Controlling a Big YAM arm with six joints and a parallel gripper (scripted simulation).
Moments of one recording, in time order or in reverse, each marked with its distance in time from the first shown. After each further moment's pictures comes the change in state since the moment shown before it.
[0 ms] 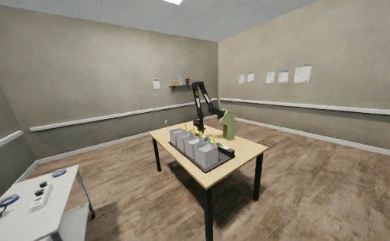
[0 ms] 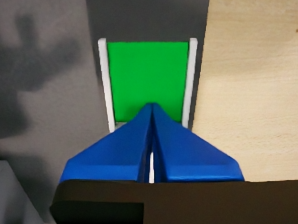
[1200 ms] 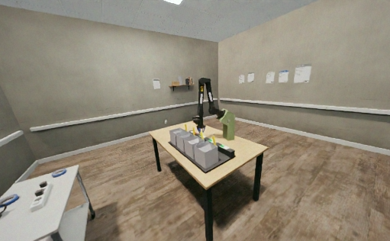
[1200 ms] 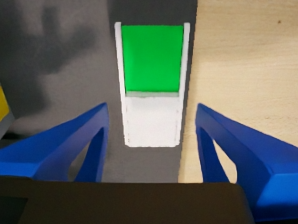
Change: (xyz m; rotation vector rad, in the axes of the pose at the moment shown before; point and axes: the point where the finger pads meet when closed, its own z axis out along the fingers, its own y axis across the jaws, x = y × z) arm -0.002 0.002 -0.040 -0.006 -0.003 0.000
